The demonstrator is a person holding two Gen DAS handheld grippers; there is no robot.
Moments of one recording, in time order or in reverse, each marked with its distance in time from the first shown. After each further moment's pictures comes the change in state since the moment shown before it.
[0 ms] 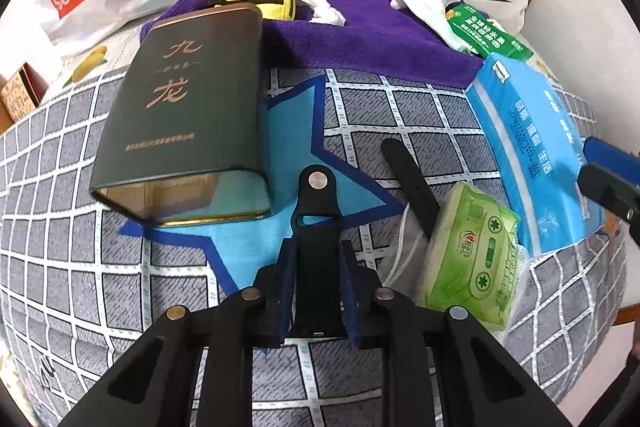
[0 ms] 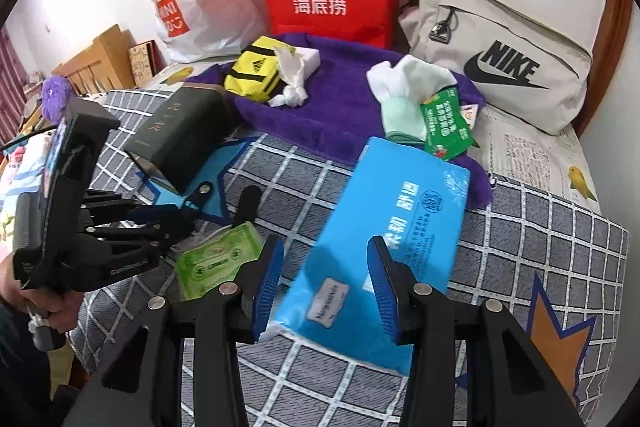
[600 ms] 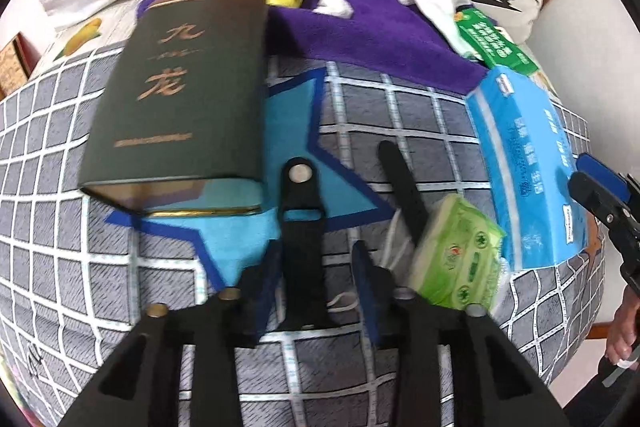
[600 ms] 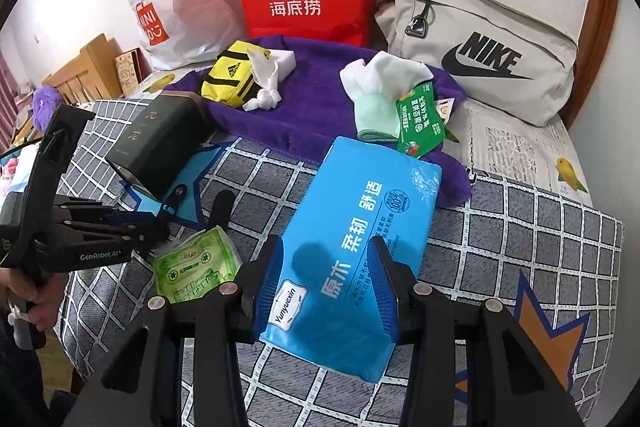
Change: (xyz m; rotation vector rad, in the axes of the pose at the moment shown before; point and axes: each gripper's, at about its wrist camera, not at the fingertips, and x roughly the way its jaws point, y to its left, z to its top) left arm 0.011 -0.004 0.019 -0.044 0.059 -0.038; right arm 0.004 -0.026 0.002 0.043 0.000 -0.037
